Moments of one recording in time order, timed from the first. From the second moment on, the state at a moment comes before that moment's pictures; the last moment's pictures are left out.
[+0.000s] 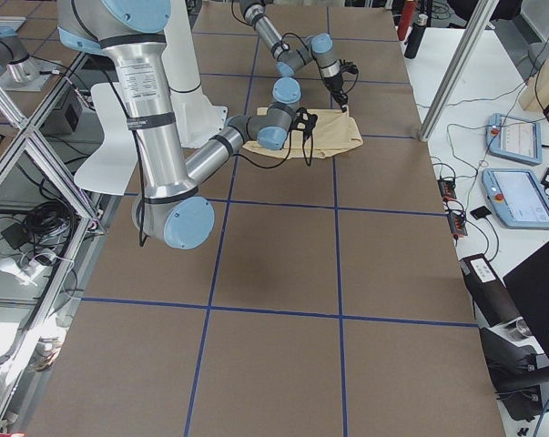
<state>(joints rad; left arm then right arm) -0.67 -2.35 -1.16 -2.26 -1.68 -1.61 0.68 -1.31 1.91 -1.08 2.17 1.63</state>
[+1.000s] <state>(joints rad) -0.72 -2.19 -1.40 -2.24 -1.71 -1.41 0.51 -1.20 1.91 -1.29 1.89 1.53</state>
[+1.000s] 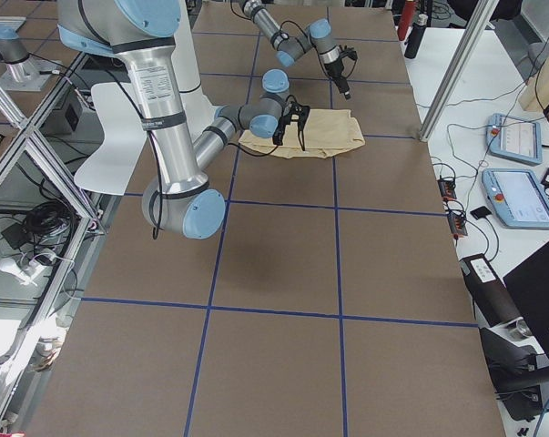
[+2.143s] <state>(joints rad) -0.72 -2.02 -1.62 -2.17 -1.76 -1.37 0.31 -1.01 1.76 -1.59 1.63 1.11</state>
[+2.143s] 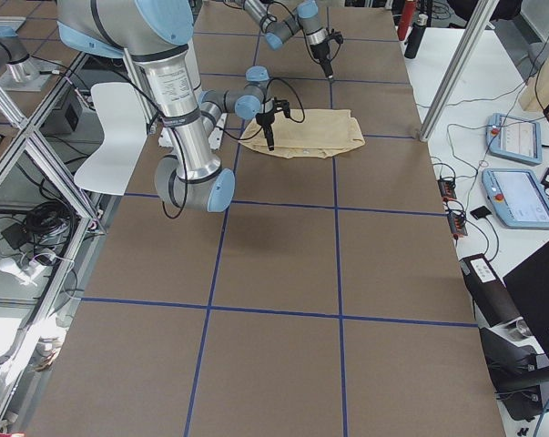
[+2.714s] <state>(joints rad) -0.72 -2.02 -1.61 -2.18 -1.76 -1.37 0.31 -1.02 1.76 -1.65 1.64 1.10</state>
